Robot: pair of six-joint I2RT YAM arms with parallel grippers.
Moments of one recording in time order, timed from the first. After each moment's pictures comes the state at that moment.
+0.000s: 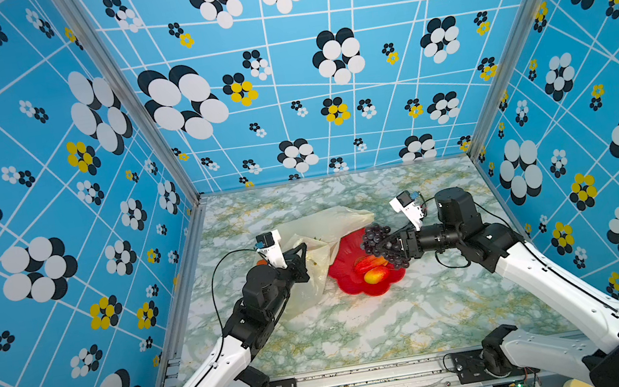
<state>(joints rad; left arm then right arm) -0.55 0.84 0.47 0.22 -0.02 -0.57 0.44 1.10 0.95 -0.34 -0.76 0.40</state>
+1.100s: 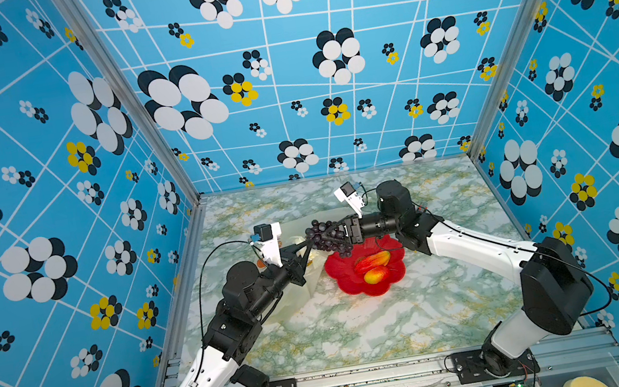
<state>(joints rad) -0.54 0.74 0.66 0.02 0.24 -0.51 0.66 1.58 1.15 0.13 -0.82 0.58</state>
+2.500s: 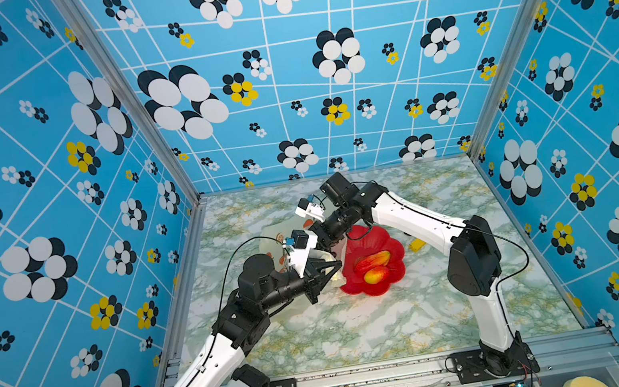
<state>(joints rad) -0.59 0.82 0.67 -0.03 0.53 -0.32 0.75 2.07 1.84 -0.75 -0.82 0.31</state>
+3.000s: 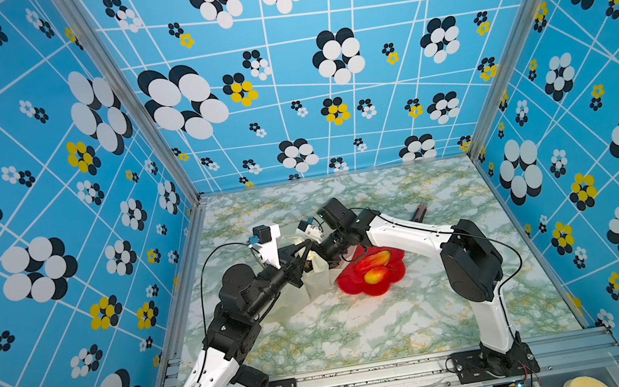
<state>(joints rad) -0.48 0.72 0.59 0.13 0.34 -0.47 0.82 2.05 1.69 -0.46 -0.83 0.50</state>
